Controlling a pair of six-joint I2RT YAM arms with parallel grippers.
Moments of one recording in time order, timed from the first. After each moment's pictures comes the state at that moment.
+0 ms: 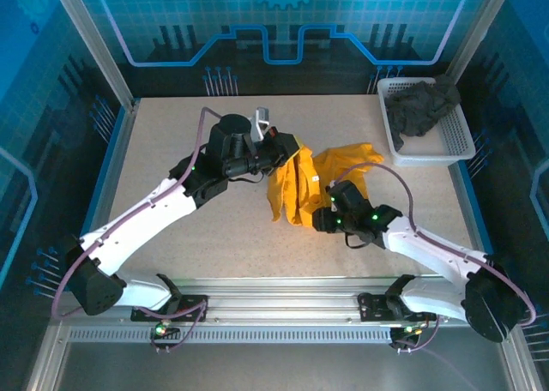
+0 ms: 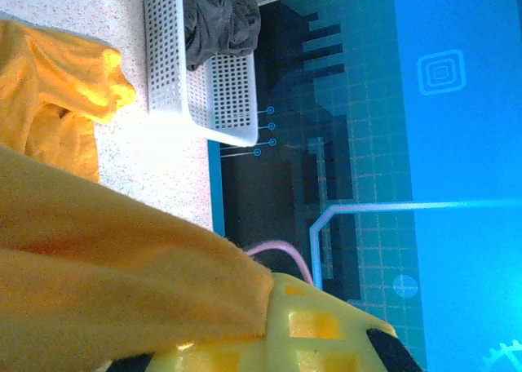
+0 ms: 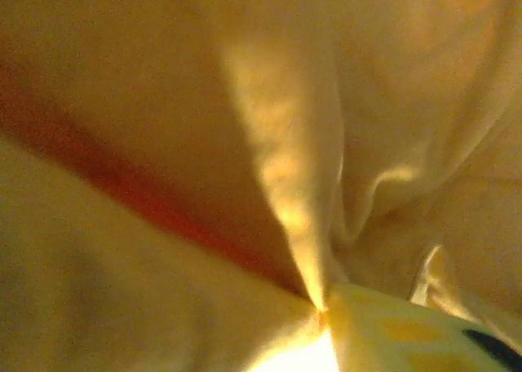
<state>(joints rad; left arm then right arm) -0.70 1.36 1.34 -0.26 0.25 -1.24 0.67 1.15 0.69 -0.47 0.03 0.59</state>
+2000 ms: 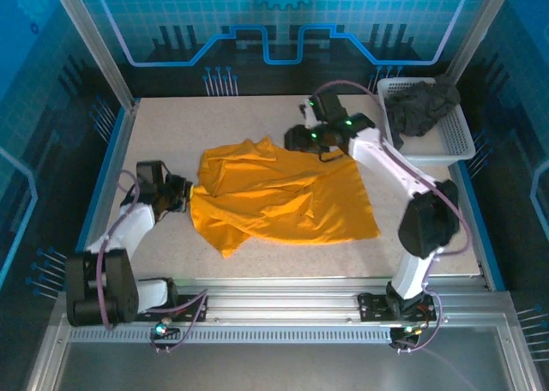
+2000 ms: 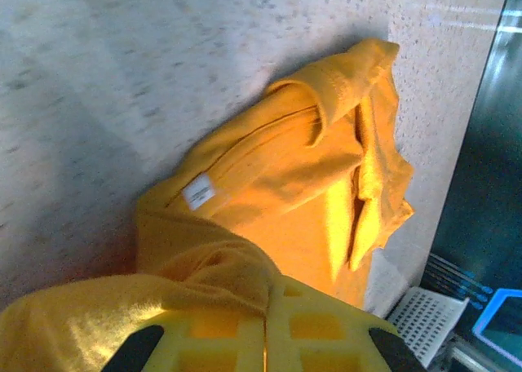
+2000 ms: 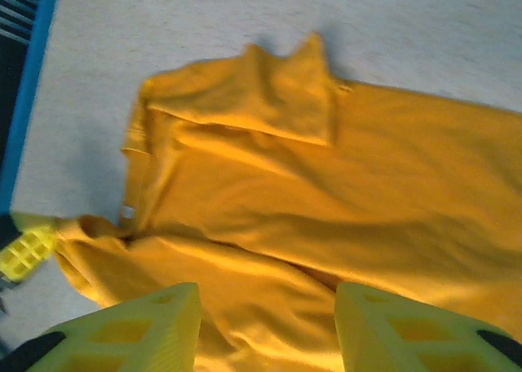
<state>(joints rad) 0.15 1.30 0.67 -0.23 0.35 -1.32 0.47 1.74 1.58 -0.73 -0.22 0.46</state>
